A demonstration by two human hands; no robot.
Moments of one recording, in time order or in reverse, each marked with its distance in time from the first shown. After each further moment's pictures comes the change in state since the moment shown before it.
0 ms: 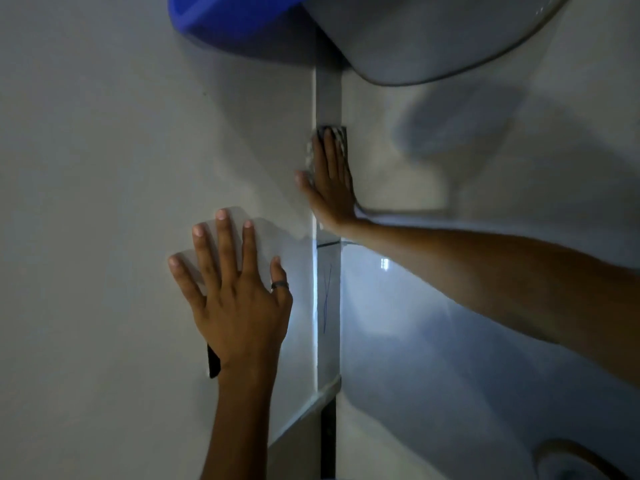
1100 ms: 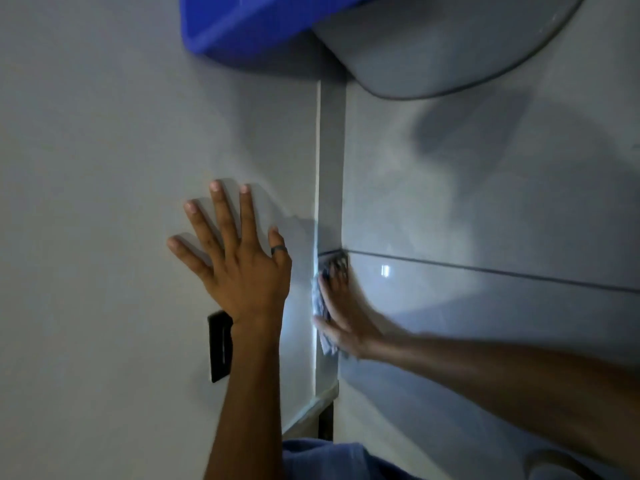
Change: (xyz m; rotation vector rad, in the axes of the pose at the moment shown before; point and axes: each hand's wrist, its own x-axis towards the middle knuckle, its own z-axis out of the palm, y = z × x) left_hand 0.052 0.024 0.001 -0.037 0.009 -0.129; right_hand -0.188 0.044 0.024 0.003 -0.537 -0.025
